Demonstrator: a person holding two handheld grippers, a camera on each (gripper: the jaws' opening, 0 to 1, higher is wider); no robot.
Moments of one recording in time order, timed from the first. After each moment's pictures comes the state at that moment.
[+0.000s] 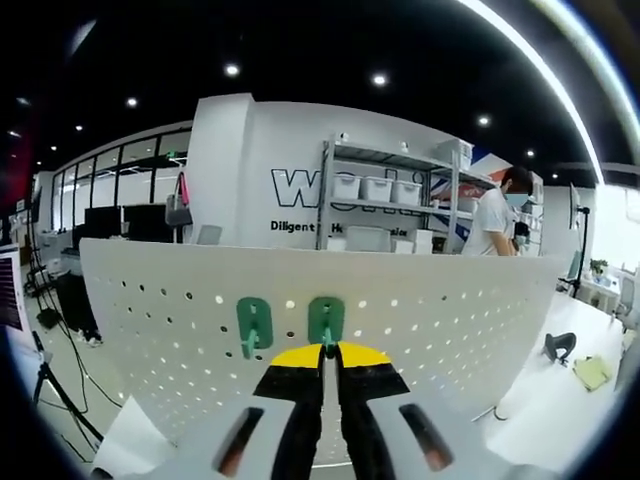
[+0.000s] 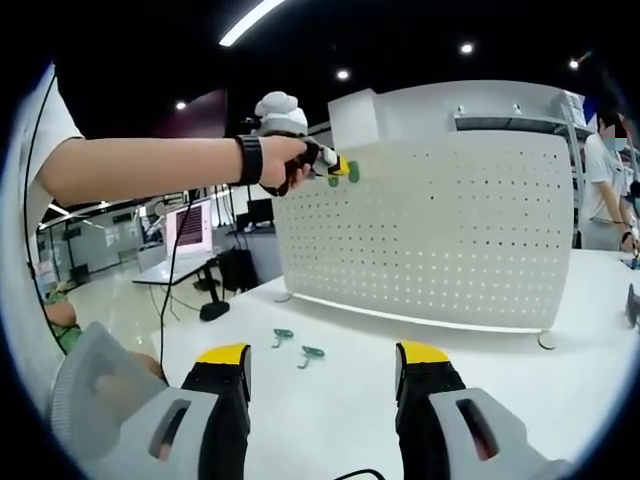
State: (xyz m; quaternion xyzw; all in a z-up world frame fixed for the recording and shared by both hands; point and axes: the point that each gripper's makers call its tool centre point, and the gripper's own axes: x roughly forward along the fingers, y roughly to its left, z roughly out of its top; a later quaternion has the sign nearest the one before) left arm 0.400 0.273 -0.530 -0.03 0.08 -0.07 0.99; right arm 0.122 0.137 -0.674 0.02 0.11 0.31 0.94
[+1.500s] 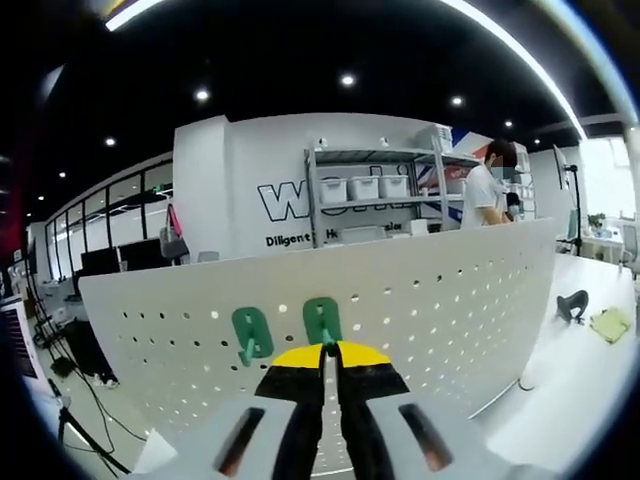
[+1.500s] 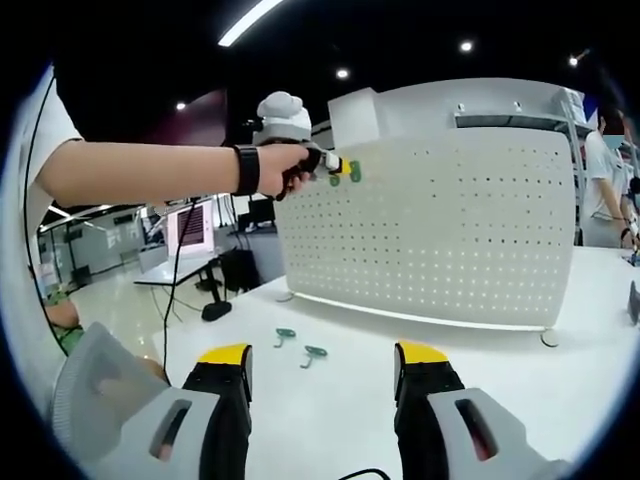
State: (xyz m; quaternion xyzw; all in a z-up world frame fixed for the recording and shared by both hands) left arm 0.399 0.272 -0.531 0.04 0.06 -0.09 0.99; right arm 0.122 0.141 -0.674 0.02 0.11 0.31 0.94
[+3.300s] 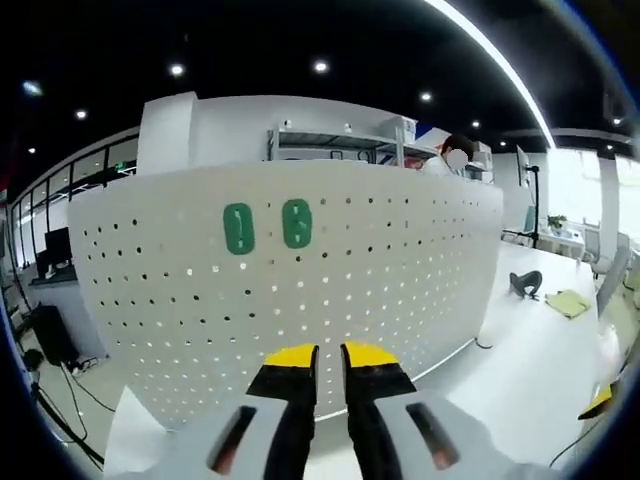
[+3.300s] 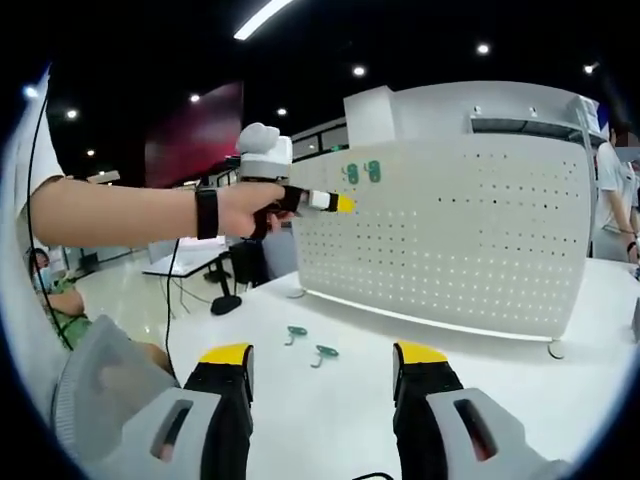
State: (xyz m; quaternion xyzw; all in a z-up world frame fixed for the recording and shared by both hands) left arm 0.340 0.280 -0.604 0.03 0.10 -0.19 0.98; right arm 0.117 0.157 -0.672 0.00 0.11 0.34 0.93
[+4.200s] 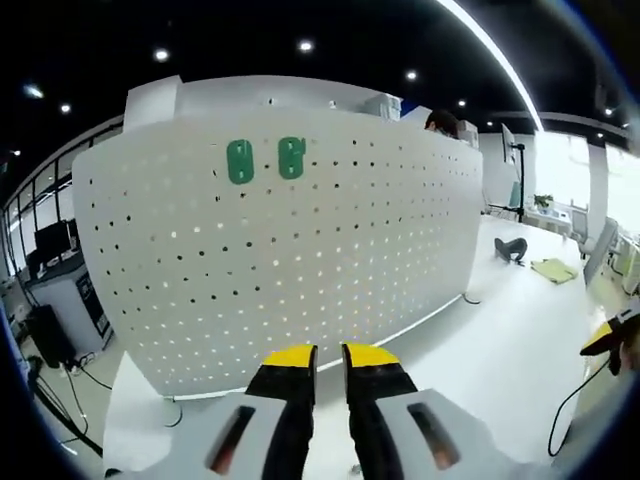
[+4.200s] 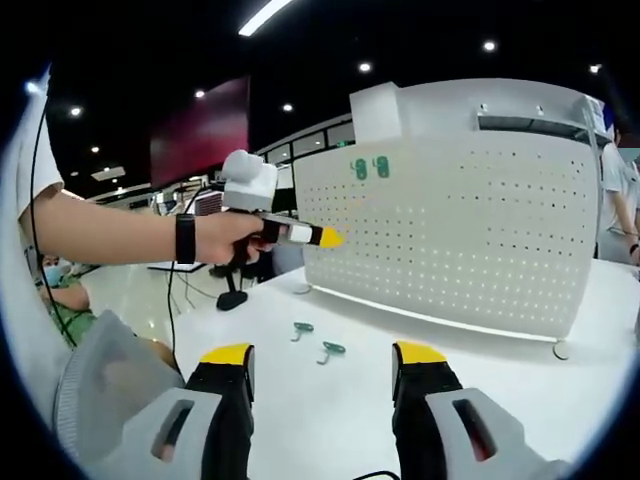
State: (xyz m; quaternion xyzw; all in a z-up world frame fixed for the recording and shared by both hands) left arm 0.307 0.303 -0.659 0.05 0.15 -0.22 0.96; right arm 0.114 0.165 -0.674 -0.01 0.12 0.35 0.93
